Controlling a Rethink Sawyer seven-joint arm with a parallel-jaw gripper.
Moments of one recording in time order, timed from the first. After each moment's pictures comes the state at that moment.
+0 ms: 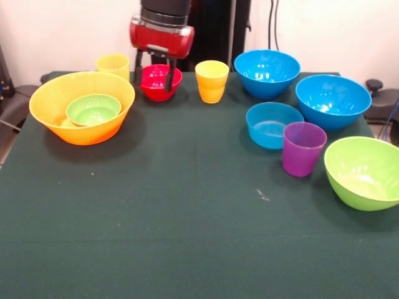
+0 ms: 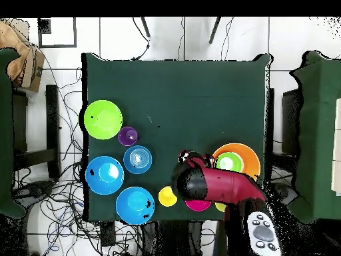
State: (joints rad) arm -0.36 -0.77 -0.05 1.94 -0.30 0.17 1.84
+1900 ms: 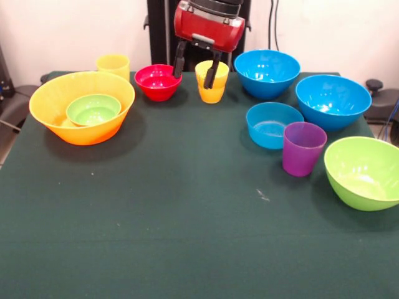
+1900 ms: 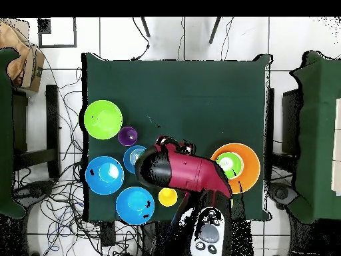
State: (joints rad) arm -0.04 -0.74 -0.26 1.81 -0.04 0.28 1.90
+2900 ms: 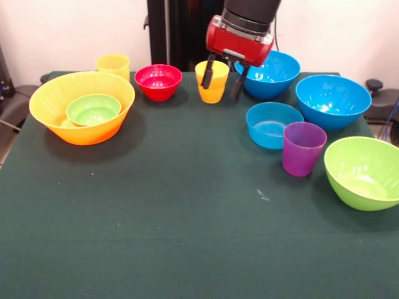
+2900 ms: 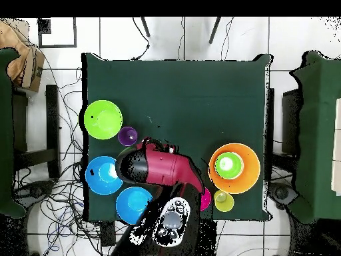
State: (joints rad) arm 0.12 -0.63 -0.34 1.77 0.07 0.30 1.94
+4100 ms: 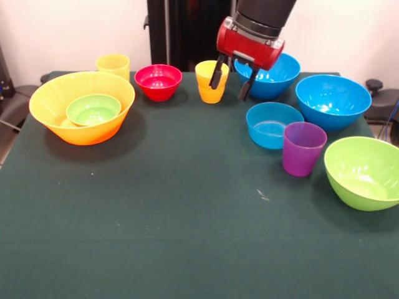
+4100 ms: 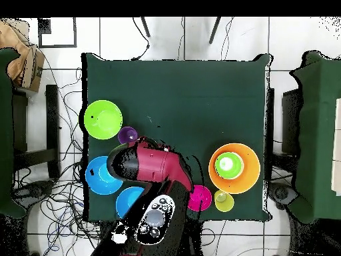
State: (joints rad) arm 0.18 -0.59 -0.39 1.73 0.10 0.36 1.98
